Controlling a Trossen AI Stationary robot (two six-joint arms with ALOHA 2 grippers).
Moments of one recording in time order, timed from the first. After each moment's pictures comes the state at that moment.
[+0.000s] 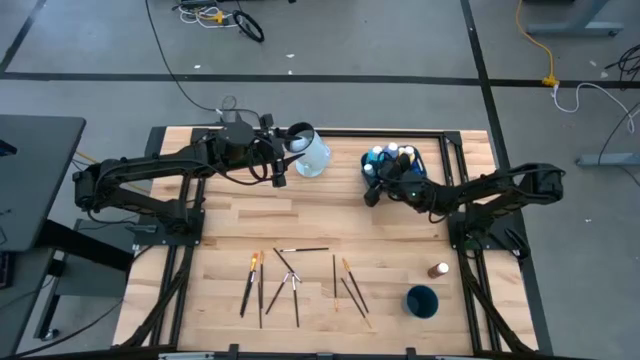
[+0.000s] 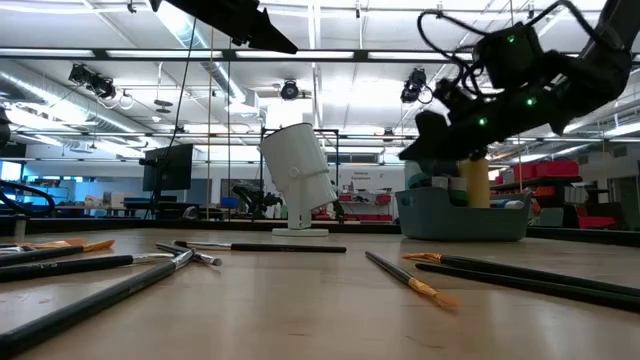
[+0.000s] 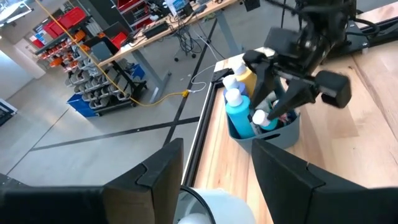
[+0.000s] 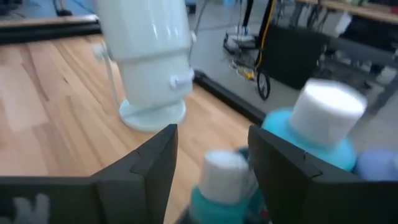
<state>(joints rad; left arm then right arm) 0.29 1.20 1.00 -0.06 -0.14 0.47 -0.21 1.40 0.33 0.84 0.53 0.01</state>
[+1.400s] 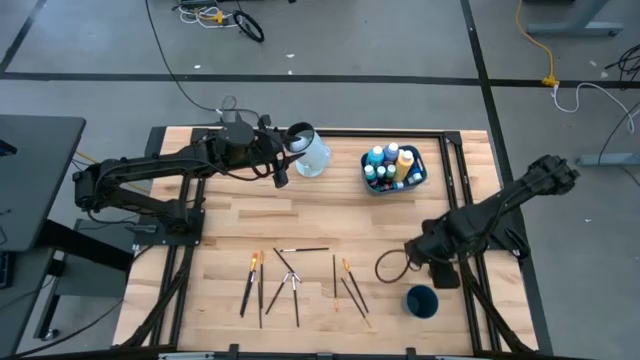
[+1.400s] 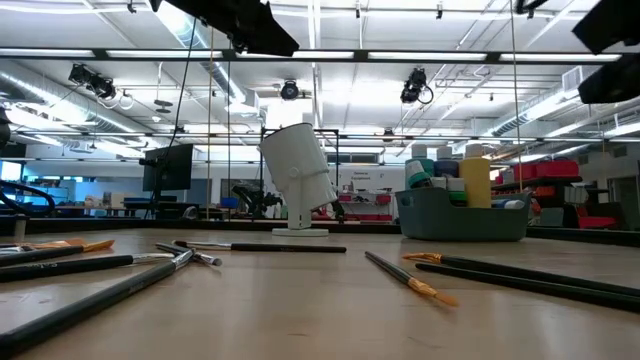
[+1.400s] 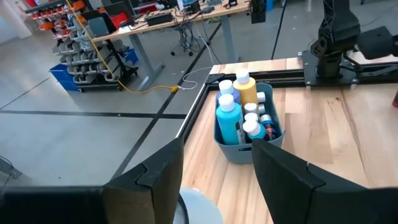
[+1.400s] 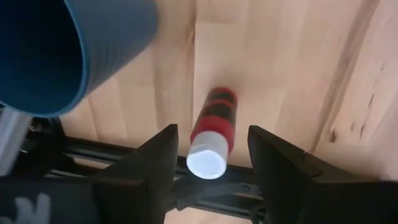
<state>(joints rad) 0.29 1.20 1.00 -0.06 -0.14 0.24 0.48 1.25 0.94 -1.20 -0.23 0.46</state>
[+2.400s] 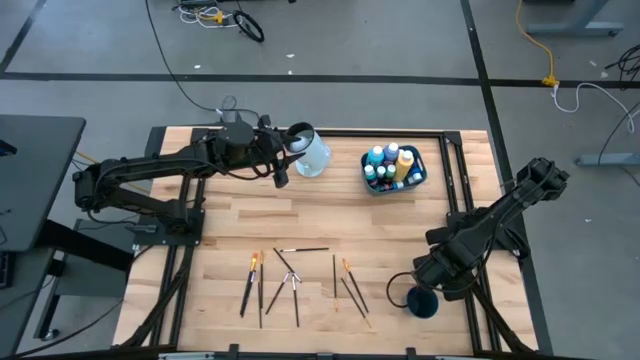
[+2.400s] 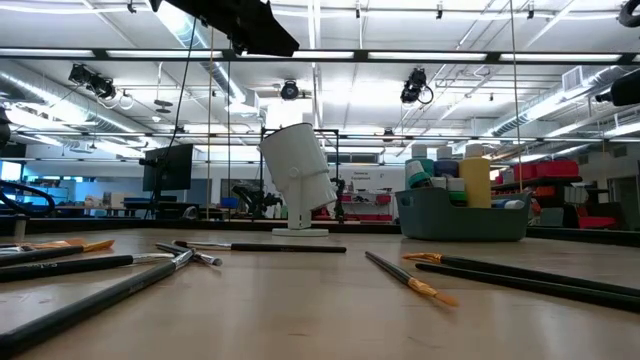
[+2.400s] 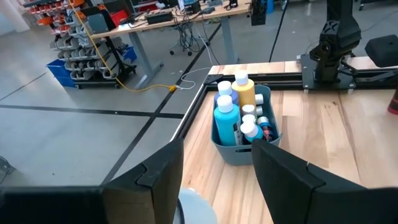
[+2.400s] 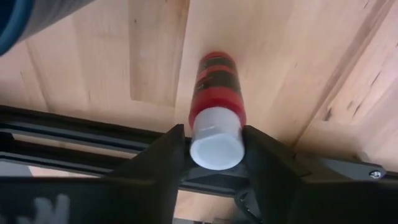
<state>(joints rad) 0.29 1.20 1.00 -0.06 -0.13 0.21 0.68 1.37 0.94 -1.25 -0.16 0.50</state>
